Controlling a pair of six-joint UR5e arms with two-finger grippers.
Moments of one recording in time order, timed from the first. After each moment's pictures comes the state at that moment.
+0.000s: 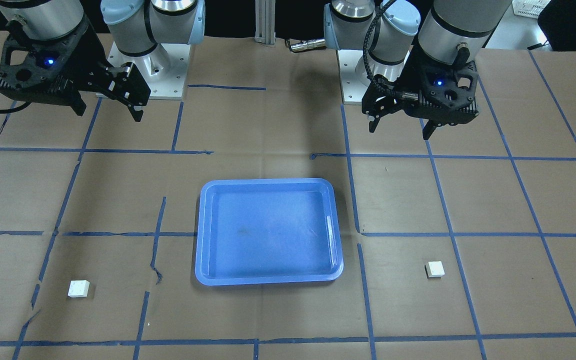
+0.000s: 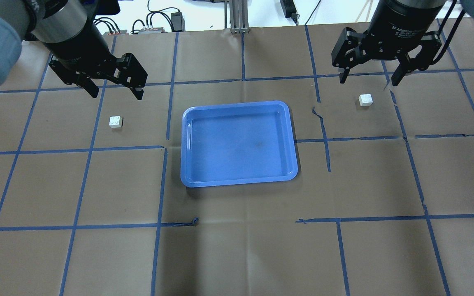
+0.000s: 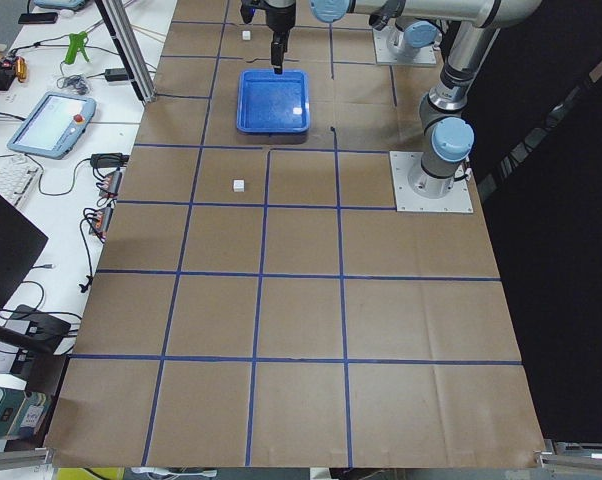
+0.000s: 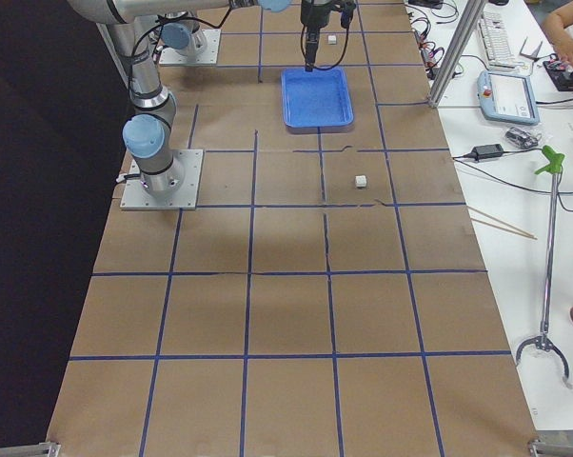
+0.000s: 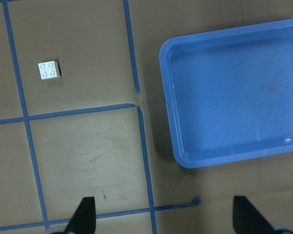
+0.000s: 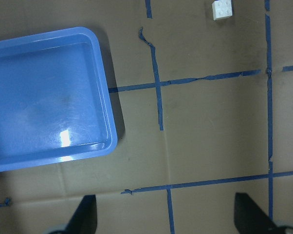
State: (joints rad) left arm -1.58 -1.59 -1.52 -1.59 1.55 0.14; right arm 1.58 -1.54 1.44 -1.44 -1.55 0.12
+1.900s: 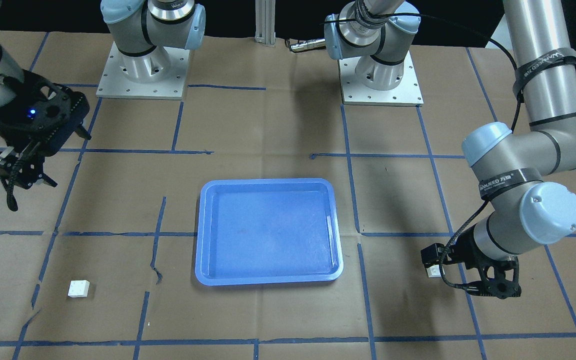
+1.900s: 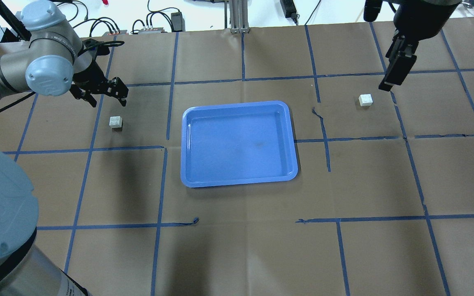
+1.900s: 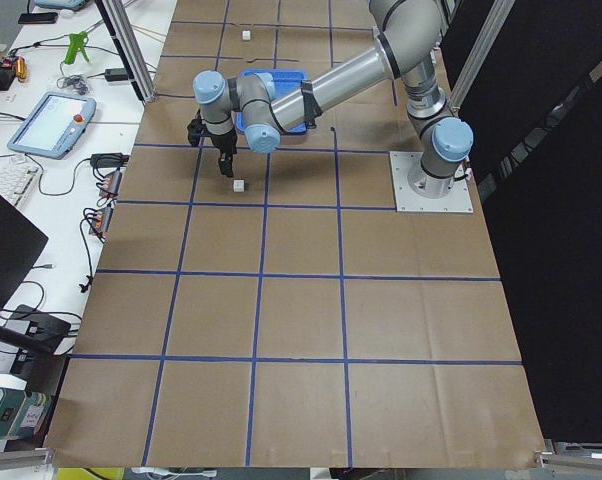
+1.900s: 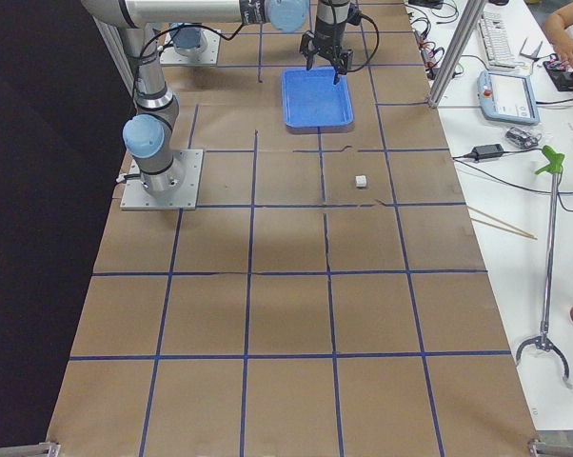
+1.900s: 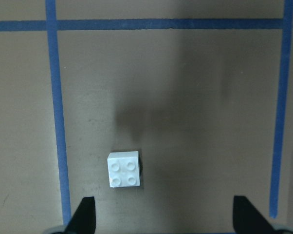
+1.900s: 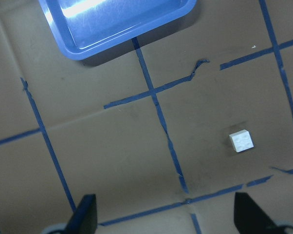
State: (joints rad) left arm -1.32 -2.10 -1.54 -1.13 1.57 0.30; right arm 1.40 -1.41 1.43 -1.53 -1.54 -1.45
